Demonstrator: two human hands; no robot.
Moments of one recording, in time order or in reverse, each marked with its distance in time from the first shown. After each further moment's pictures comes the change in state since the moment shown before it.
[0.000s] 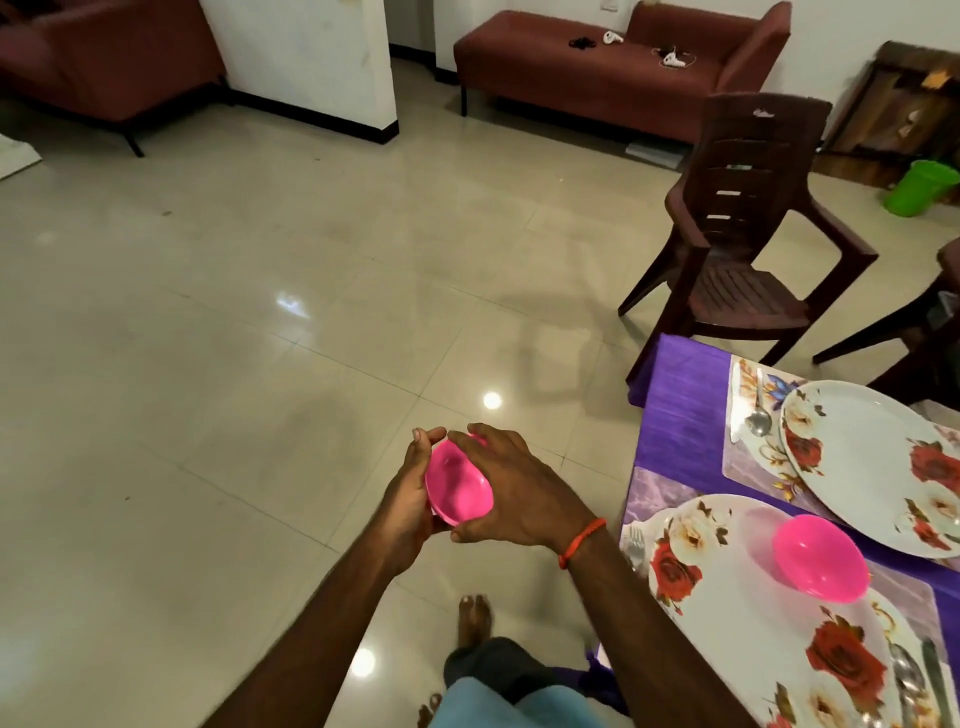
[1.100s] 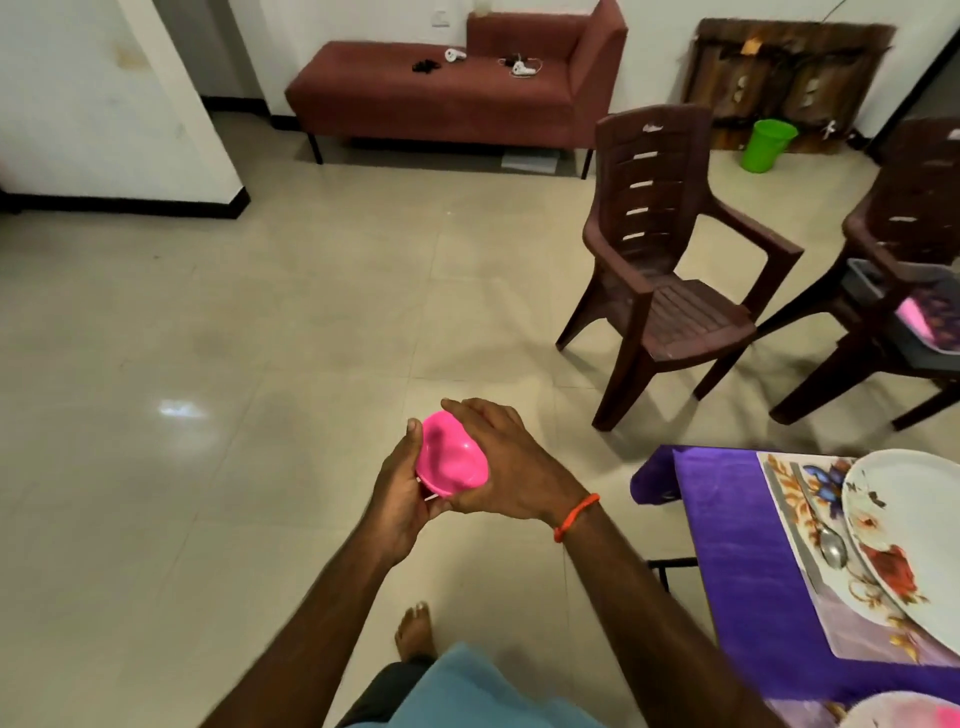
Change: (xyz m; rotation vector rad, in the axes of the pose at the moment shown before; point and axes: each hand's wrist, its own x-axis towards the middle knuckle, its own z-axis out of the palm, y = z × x) left_hand 0.347 0.235 0.059 0.111 -0.179 -0.054; right_hand 0.311 0.158 -0.149 0.148 0.303 0.235
